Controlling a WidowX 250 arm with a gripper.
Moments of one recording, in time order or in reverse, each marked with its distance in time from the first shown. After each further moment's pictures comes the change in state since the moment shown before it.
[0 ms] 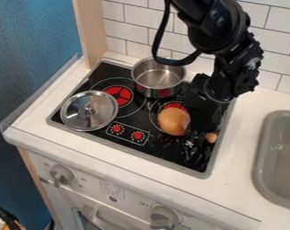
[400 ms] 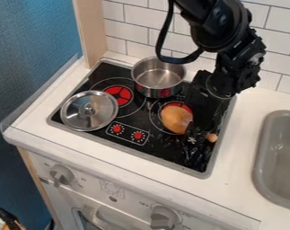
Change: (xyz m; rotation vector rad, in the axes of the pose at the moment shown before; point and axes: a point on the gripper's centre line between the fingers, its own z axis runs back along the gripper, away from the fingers) arm 0.000 -0.001 0.002 0.029 -0.005 0.006
